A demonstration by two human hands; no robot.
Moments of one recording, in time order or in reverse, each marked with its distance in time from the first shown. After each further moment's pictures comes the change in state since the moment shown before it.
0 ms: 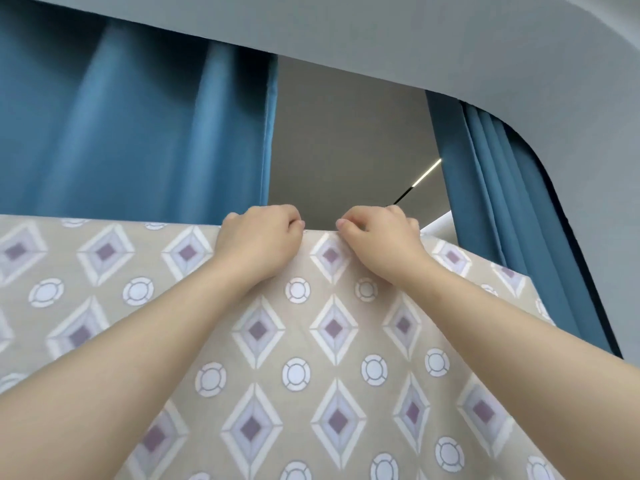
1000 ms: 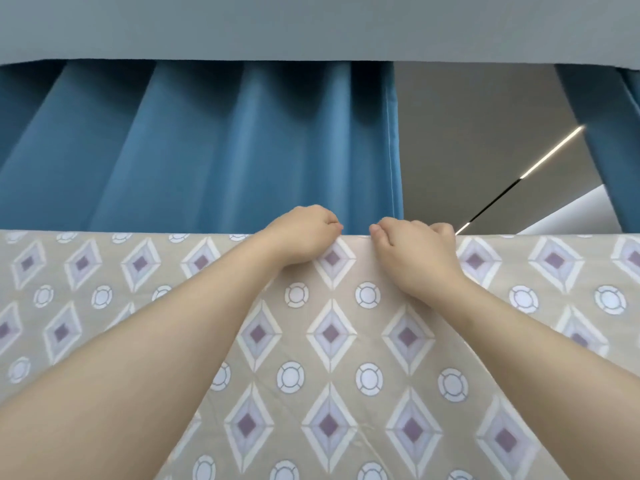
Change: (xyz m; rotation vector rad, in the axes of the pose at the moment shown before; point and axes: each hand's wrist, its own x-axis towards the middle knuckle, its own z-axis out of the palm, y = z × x) left_hand -0.007 -0.166 -0.098 -0.039 -0.281 -0.098; right_hand 0.006 -0.174 0.094 -0.104 0.013 -0.167
